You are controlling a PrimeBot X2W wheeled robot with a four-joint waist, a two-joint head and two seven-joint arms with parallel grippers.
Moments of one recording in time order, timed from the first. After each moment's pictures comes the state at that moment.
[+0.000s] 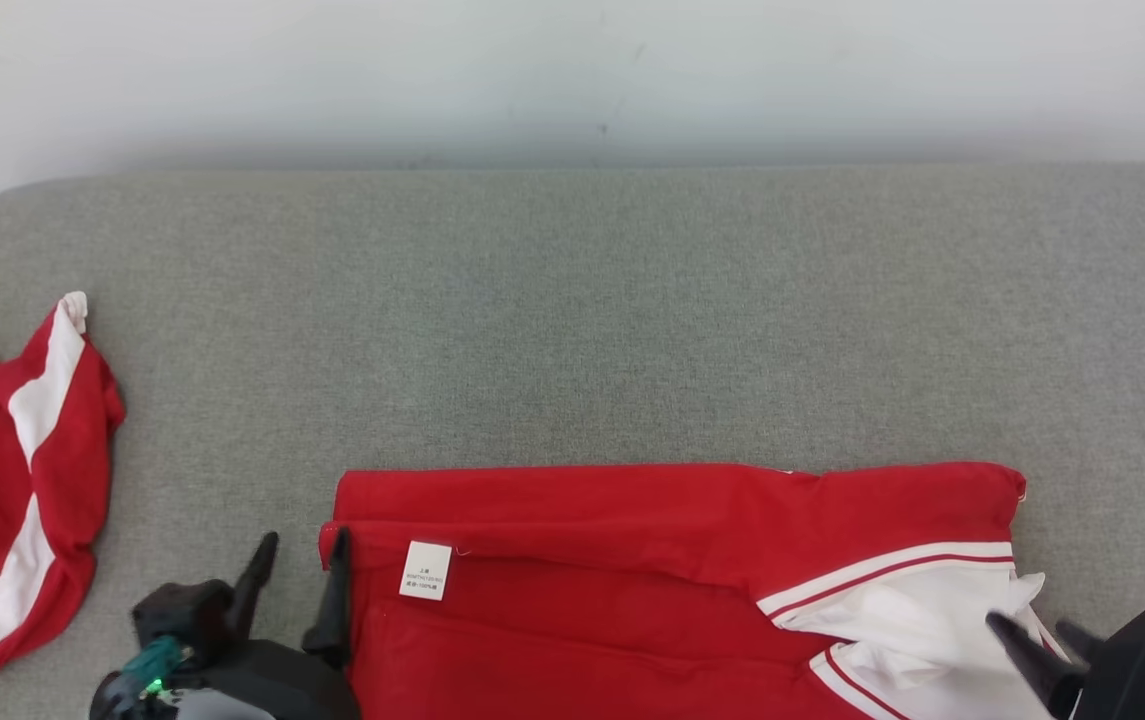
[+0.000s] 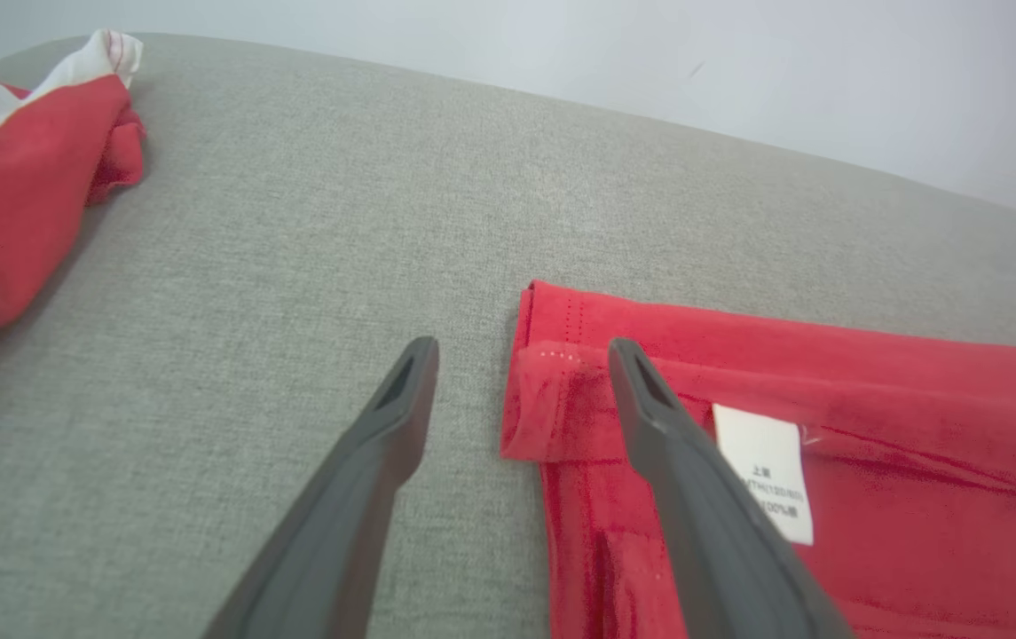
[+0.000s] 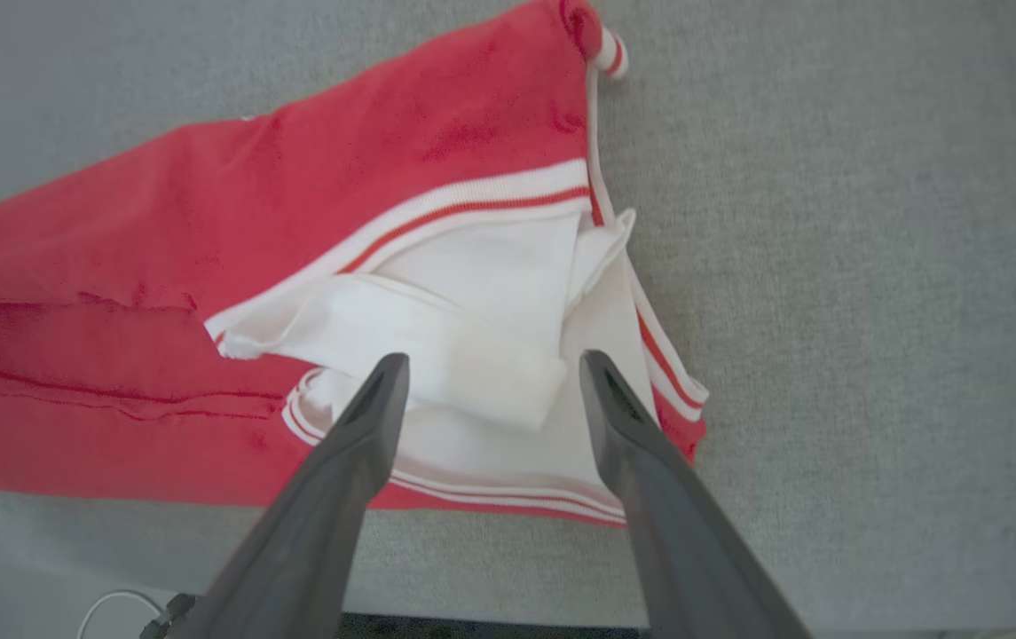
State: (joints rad) left arm -0.27 0.33 -0.50 0.36 -0.69 0.18 -0.26; right arm 0.09 -0.06 -0.28 -0.35 0.41 0.13 1.10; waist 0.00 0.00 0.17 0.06
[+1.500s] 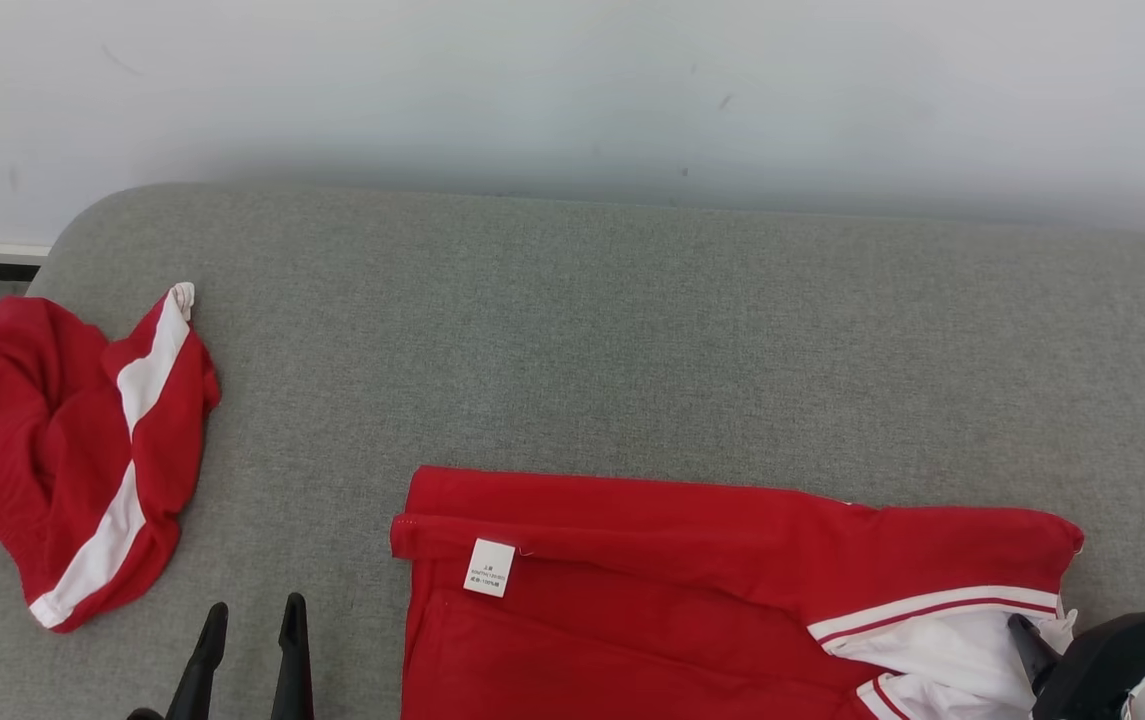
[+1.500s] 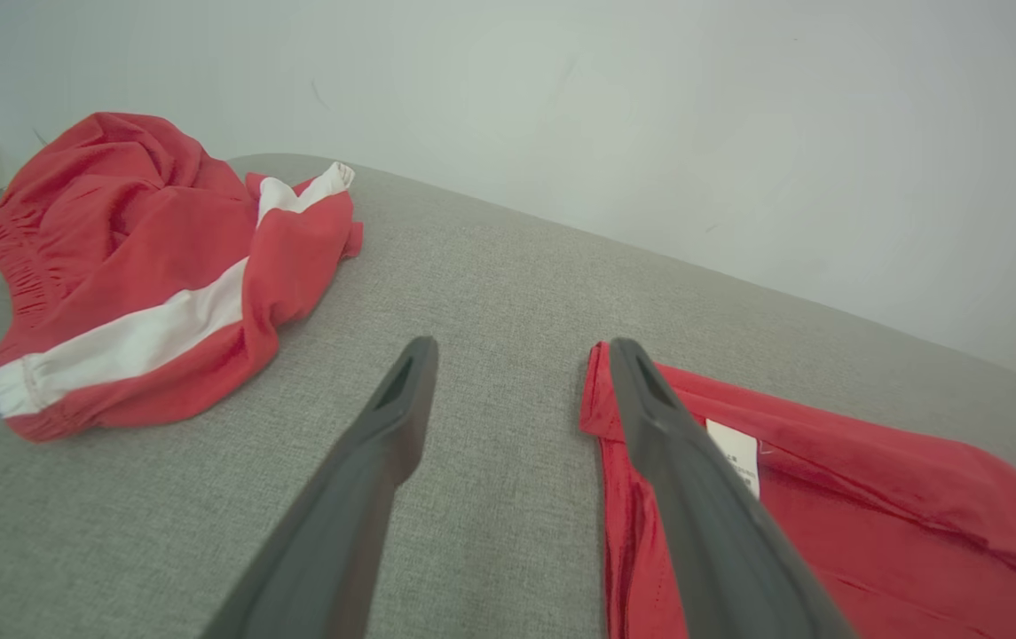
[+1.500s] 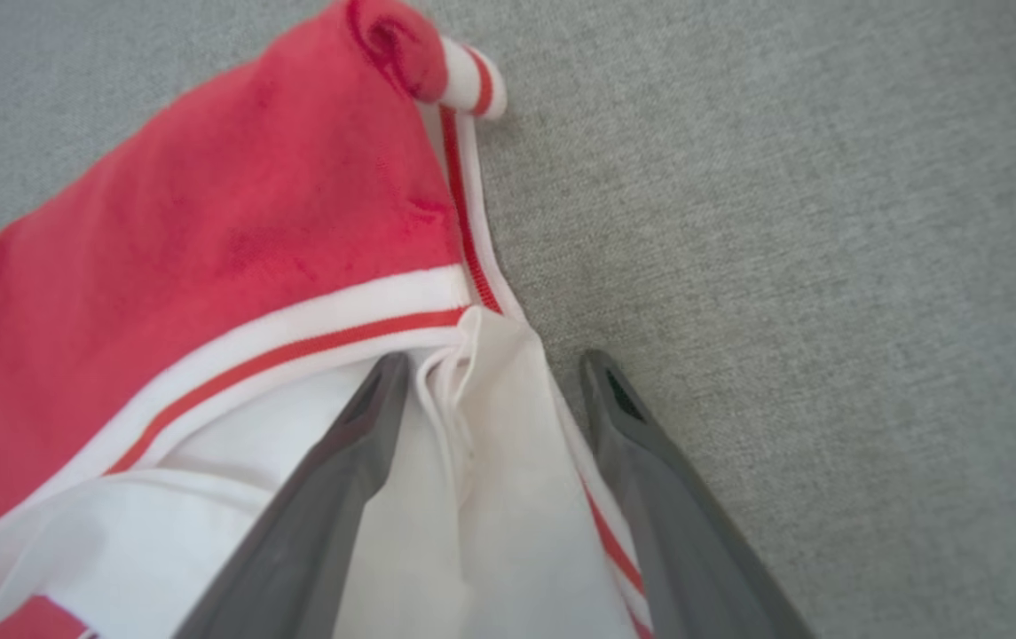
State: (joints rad) left arm 0.10 0.05 0.02 0.08 -0.31 -0.13 -0.26; right arm -0.12 -0.06 -0.38 0.30 0.29 0.13 0.60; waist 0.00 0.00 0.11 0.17
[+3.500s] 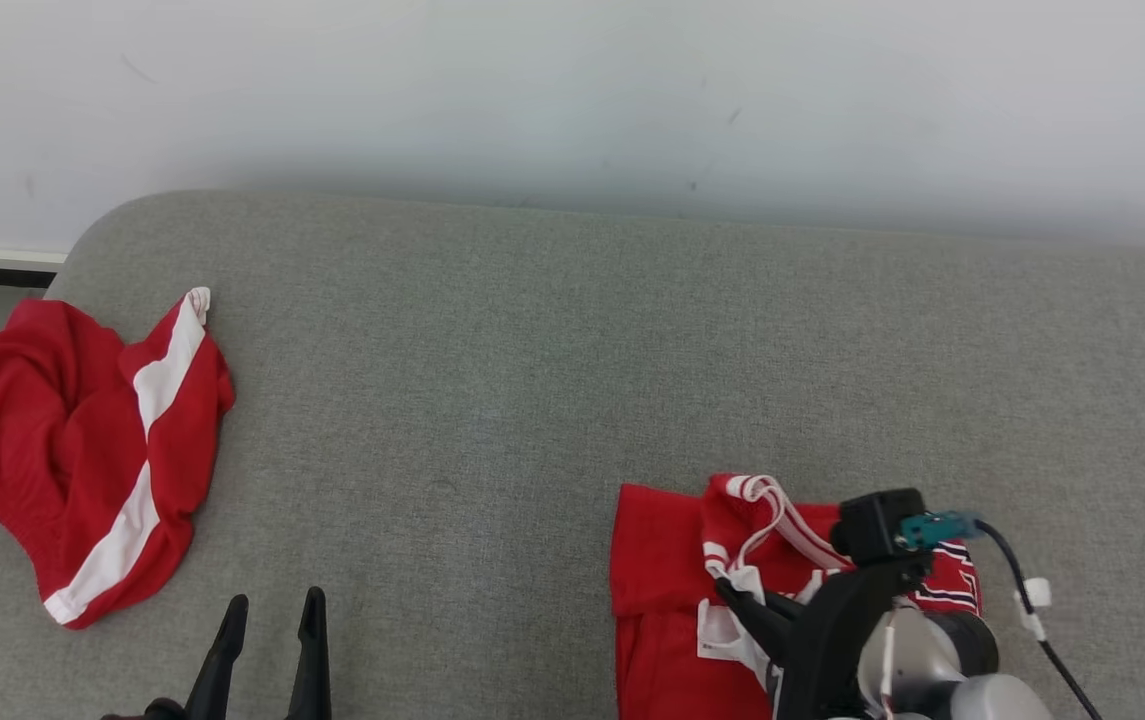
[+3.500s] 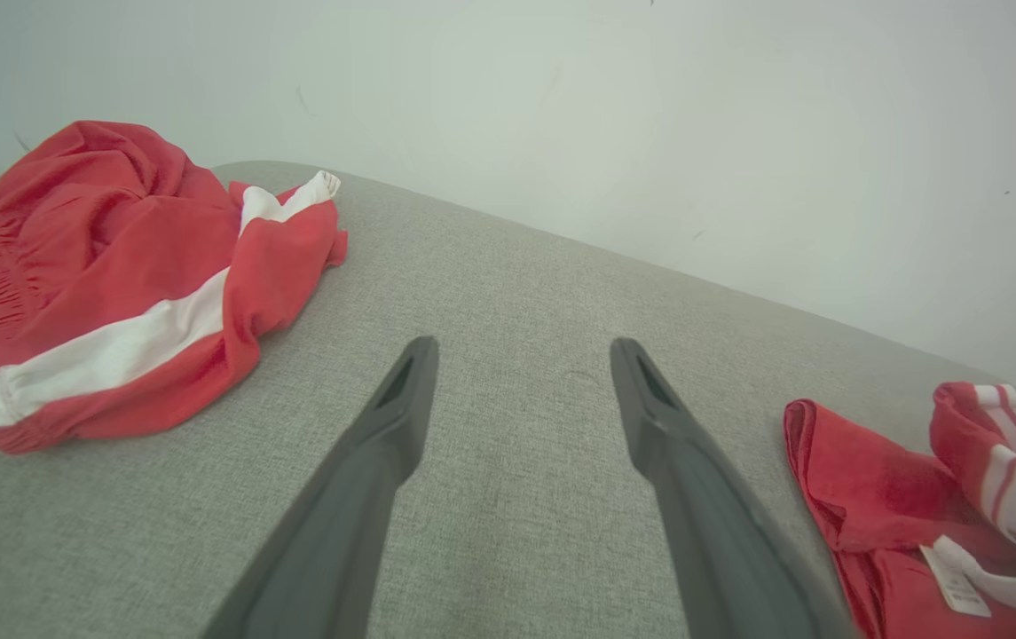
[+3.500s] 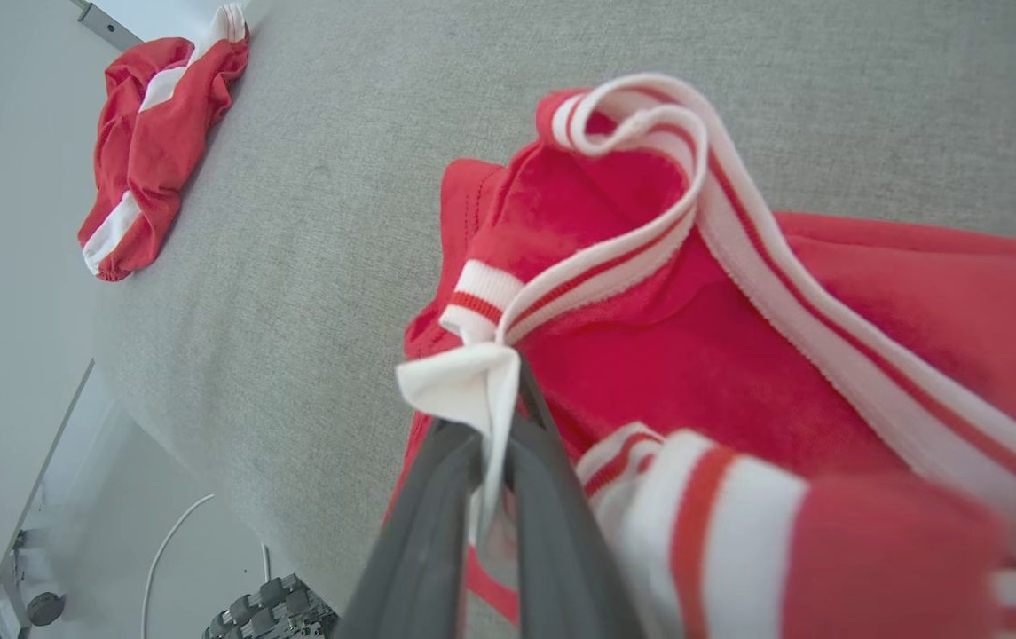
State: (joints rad) left arm 0.08 0.05 -0.01 0.09 -0.31 -0.13 -0.26; right arm -0.12 -0.05 0.19 0.00 0.47 0.13 0.72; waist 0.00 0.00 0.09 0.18
